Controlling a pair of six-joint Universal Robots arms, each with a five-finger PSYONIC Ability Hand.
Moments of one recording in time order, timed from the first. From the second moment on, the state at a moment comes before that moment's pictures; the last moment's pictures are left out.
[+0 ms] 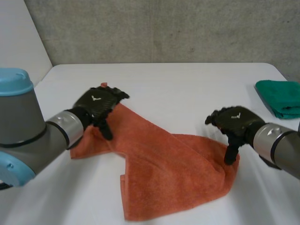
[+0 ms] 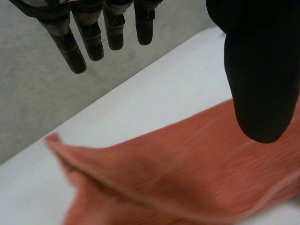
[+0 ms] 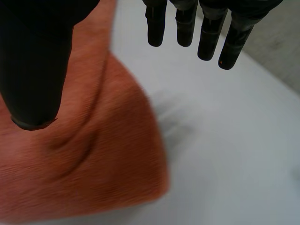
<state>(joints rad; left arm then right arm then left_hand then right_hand) 4.36 -1.92 -1.52 3.16 -1.29 3.46 1.86 -1.32 1.60 0.29 1.32 2.65 0.18 0.20 0.21 0.20 0.04 0.20 0.22 0.21 0.23 0.06</state>
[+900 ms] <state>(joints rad) 4.49 -2.48 -1.07 3.31 -1.04 3.72 2.06 -1.32 2.04 -0.18 1.41 2.63 0.60 0.58 0.57 0.57 0.38 0.87 1.13 1.12 1.13 0.92</state>
